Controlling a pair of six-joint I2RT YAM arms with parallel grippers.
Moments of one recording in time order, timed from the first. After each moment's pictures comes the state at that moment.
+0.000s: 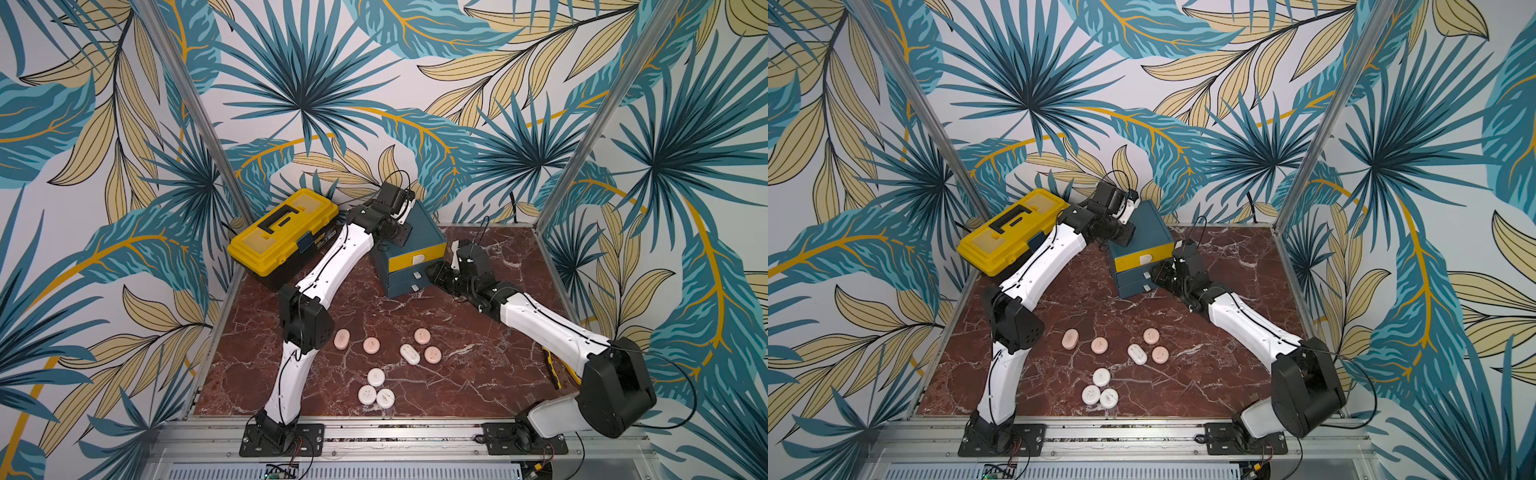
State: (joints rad) left arm -0.54 2.23 2.41 -1.00 -0.01 0.01; right arm 0.46 1.43 0.99 -0.10 -0.08 0.89
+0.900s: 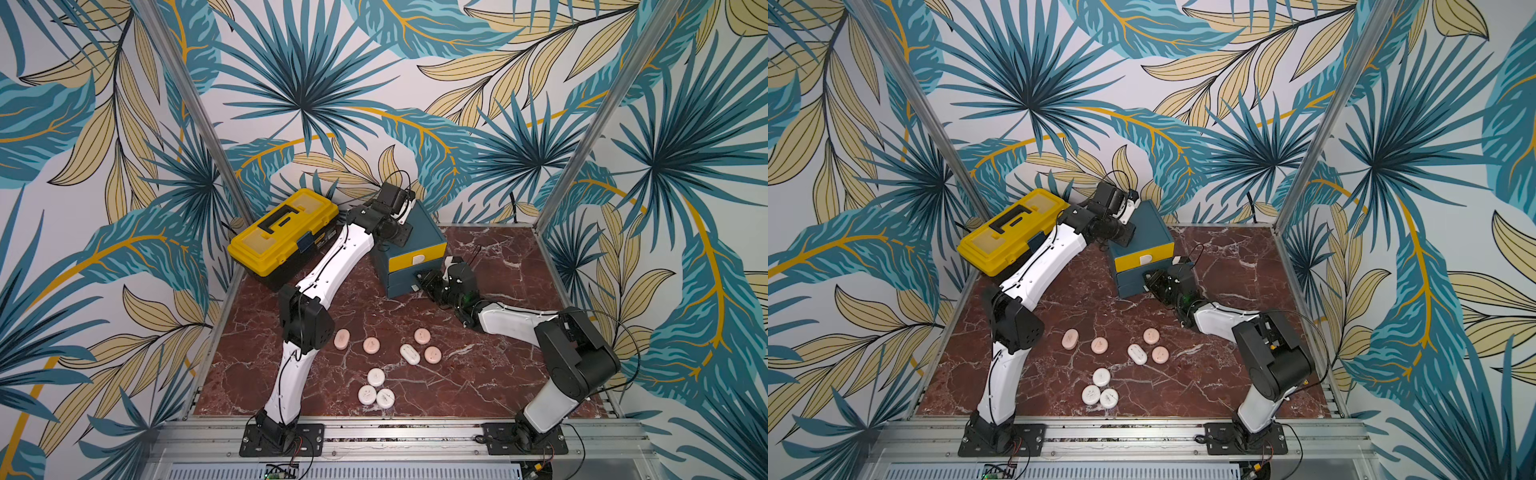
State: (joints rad) left arm -0.54 2.23 2.40 -1.00 -0.01 0.01; right arm 0.46 1.70 0.84 0.45 -0.13 1.18
